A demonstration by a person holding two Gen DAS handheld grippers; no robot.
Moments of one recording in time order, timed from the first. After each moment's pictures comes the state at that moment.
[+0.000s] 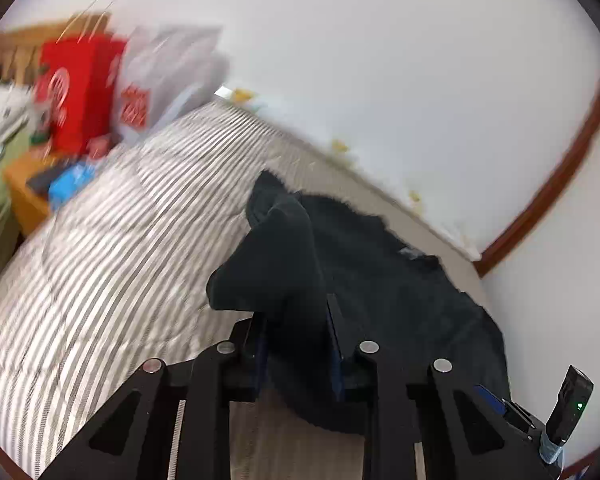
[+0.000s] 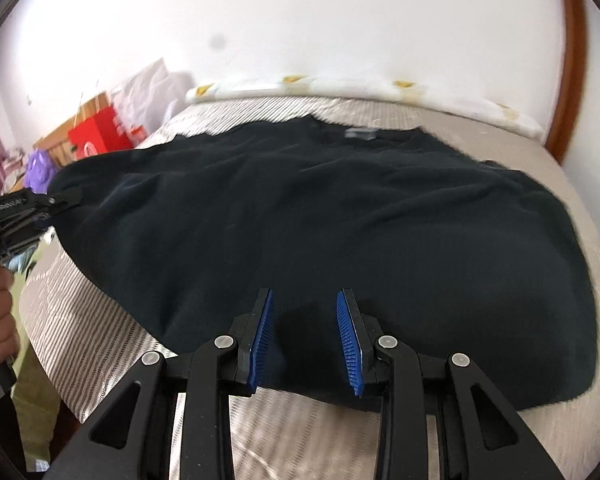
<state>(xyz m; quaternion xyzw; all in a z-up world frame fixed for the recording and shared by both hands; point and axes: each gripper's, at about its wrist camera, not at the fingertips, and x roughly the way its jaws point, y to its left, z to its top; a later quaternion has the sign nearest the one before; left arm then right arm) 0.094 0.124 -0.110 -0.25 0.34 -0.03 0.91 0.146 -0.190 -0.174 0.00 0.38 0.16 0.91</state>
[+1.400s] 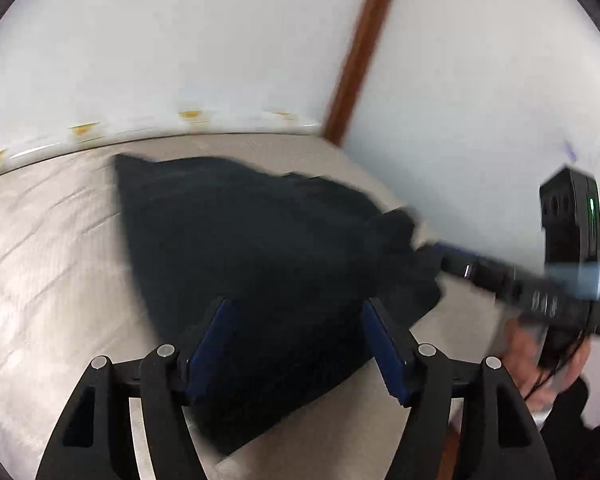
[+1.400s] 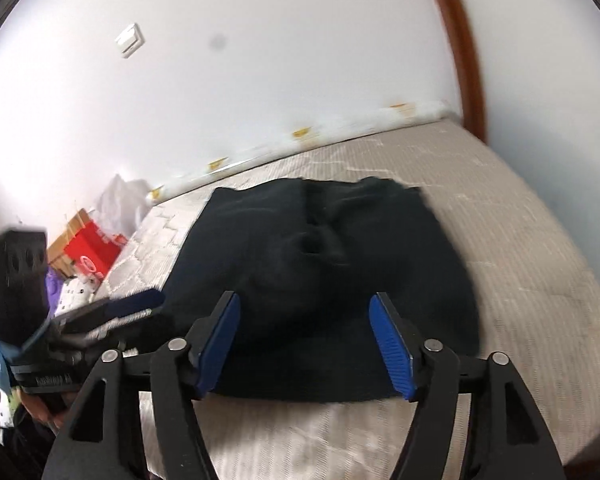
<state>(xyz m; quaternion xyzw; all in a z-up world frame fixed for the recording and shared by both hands) 0.100 -0.086 -0.102 -0.02 0.38 -0.29 0.88 0.138 -0.333 -0.145 0.16 0.33 0.12 0.92</state>
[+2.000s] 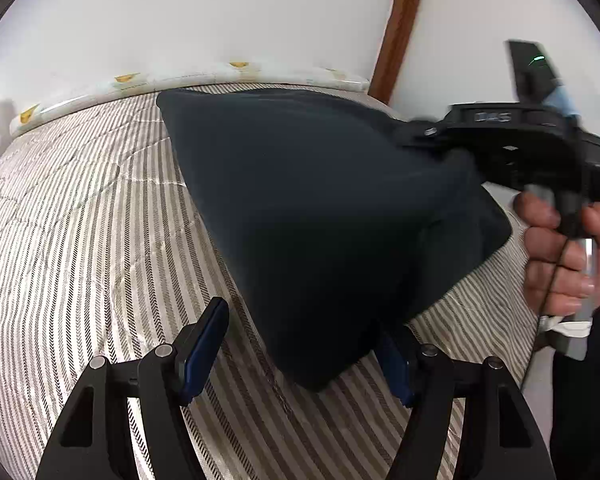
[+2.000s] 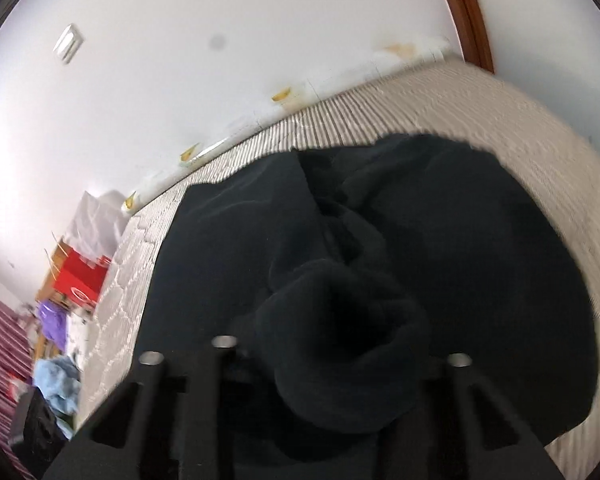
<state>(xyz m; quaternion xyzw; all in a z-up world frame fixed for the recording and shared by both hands) 0.112 -0.077 -0.161 0.00 0.42 -0.24 0.87 0.224 -0.302 -0.176 0.22 0.38 0.09 0.89</state>
